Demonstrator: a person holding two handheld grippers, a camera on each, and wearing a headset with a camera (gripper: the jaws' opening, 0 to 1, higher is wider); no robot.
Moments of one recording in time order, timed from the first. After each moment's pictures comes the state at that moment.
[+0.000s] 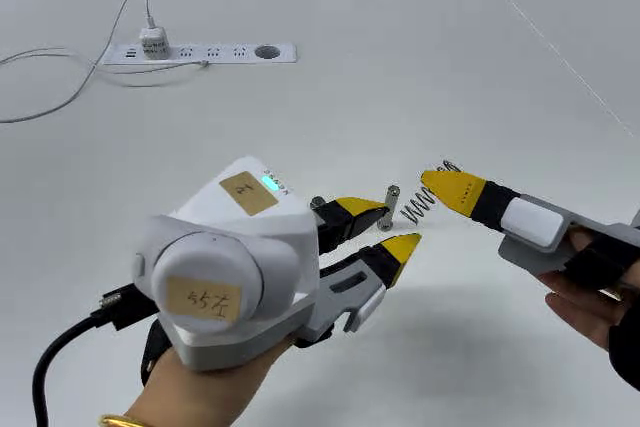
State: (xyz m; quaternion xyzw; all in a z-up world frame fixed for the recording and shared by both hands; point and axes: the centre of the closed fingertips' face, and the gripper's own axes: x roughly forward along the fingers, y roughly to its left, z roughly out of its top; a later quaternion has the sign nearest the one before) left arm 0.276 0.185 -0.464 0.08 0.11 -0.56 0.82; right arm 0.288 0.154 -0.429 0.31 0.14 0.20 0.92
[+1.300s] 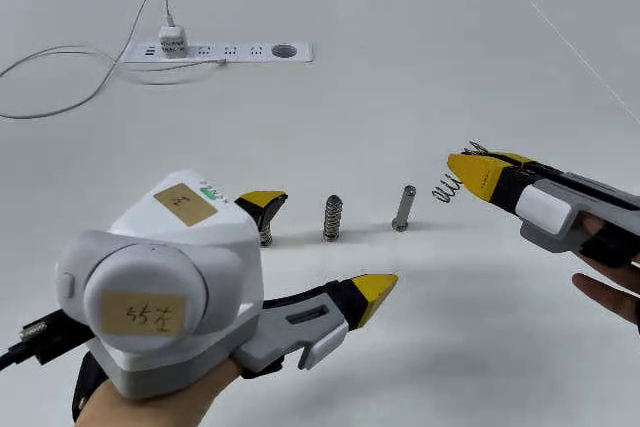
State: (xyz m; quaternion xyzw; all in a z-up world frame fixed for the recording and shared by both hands) left arm 0.291 0.243 -0.471 0.07 0.15 -0.48 0.86; right arm 0.304 0.140 -0.427 0.18 0.13 0.19 0.96
